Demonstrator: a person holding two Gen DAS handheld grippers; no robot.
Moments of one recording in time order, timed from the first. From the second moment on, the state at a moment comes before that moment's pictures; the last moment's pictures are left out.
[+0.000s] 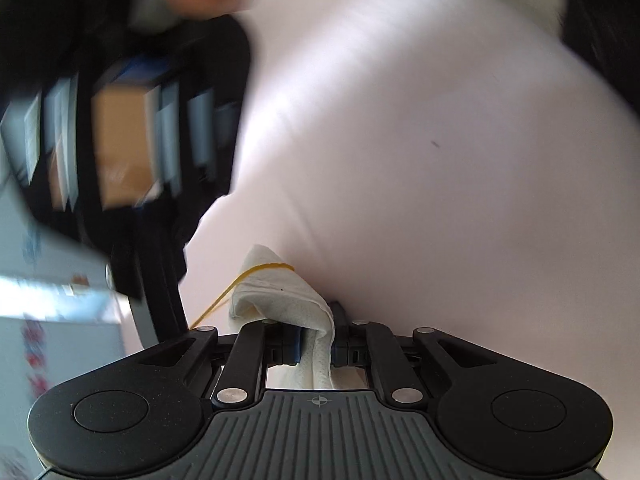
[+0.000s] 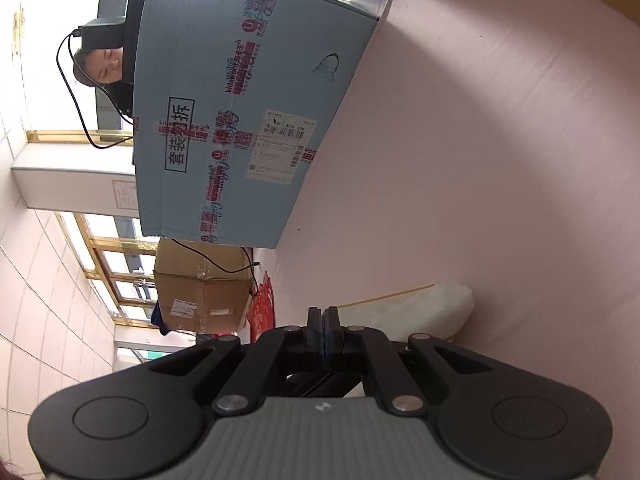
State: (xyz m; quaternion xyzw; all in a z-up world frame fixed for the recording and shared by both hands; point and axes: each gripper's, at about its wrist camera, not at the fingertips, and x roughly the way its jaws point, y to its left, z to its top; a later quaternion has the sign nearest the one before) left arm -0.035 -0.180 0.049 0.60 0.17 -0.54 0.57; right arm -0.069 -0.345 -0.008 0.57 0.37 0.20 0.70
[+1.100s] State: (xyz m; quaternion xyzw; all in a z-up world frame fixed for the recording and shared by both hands) left arm -0.072 -0.205 0.041 0.61 0.17 -0.50 0.59; right arm -0.098 -0.299 0.011 0.24 0.46 -0.01 0.86
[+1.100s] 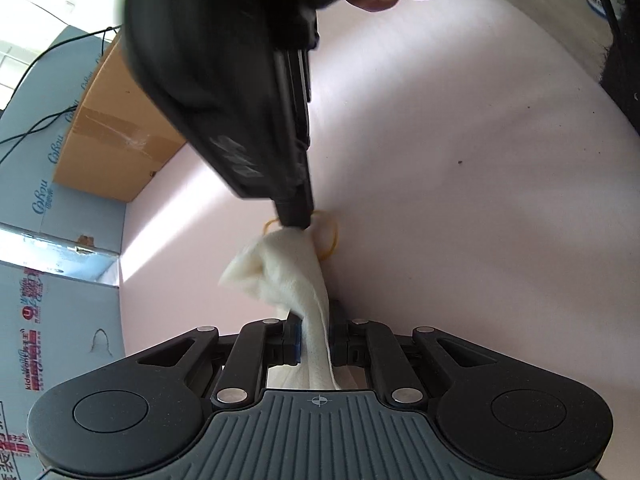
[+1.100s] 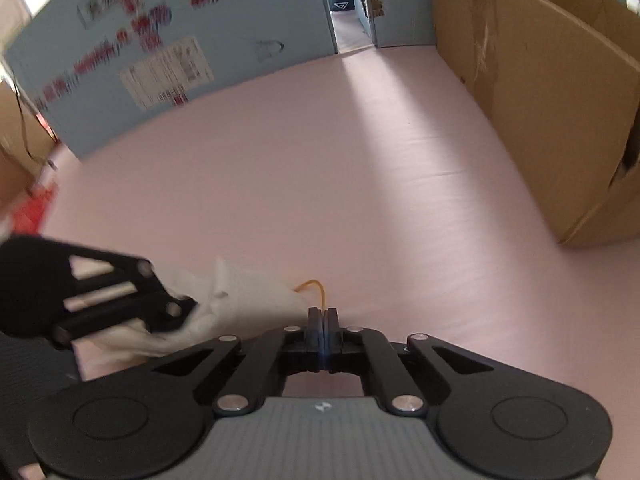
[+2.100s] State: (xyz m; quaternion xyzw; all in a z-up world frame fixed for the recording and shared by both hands) left arm -0.048 -0.188 0.051 0.51 0.22 -0.52 0.64; right arm -0.063 -0.336 -0.003 0.48 0.45 0.25 0.71
